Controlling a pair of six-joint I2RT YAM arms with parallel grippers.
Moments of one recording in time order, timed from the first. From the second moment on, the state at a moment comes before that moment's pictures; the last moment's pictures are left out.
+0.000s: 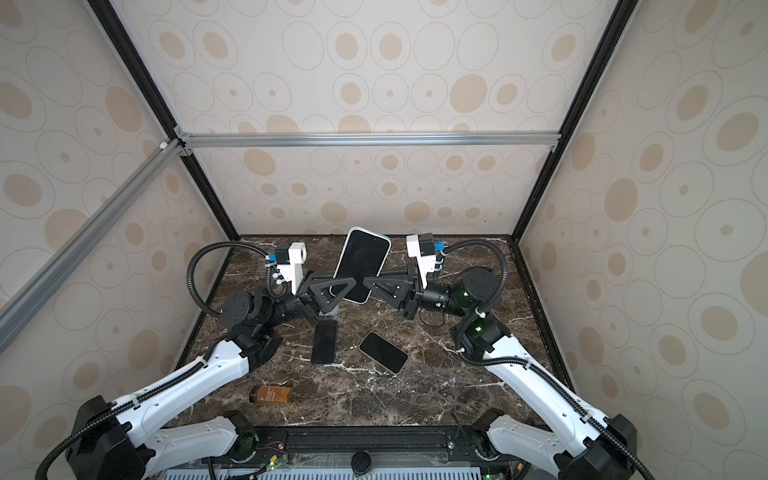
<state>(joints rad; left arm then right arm) -0.67 1.14 0.81 0.91 0.66 -0.79 0.59 1.05 0.96 0.47 -0.83 0.62</state>
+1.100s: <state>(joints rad) -0.67 1.09 0.86 0.79 0.66 -0.70 0.60 0.94 1.00 0.10 -0.84 0.33</state>
